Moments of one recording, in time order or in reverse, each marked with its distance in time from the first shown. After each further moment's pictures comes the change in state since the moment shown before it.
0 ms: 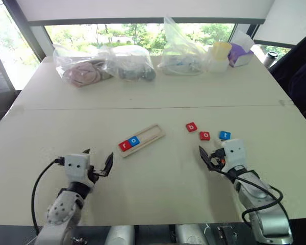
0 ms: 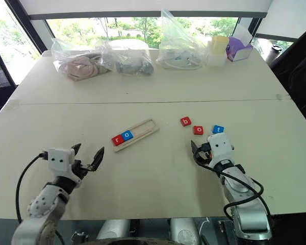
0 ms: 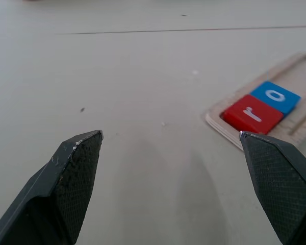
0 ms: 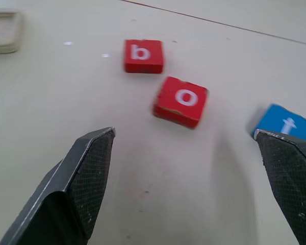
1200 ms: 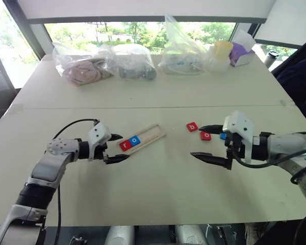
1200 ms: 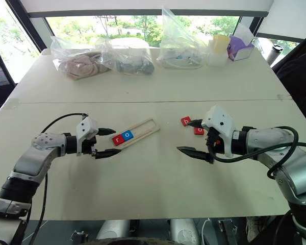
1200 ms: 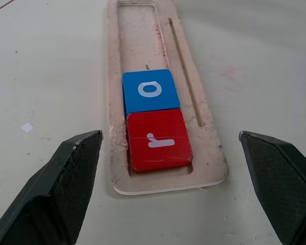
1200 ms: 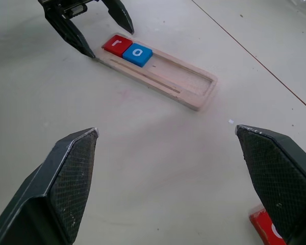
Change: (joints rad) left arm -0.659 0.382 -0.236 0.635 0.001 -0.070 -0.807; right arm -0.344 -0.549 -0.051 -0.087 0.490 0.260 0.603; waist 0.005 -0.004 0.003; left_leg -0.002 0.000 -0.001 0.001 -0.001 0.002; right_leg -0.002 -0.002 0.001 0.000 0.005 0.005
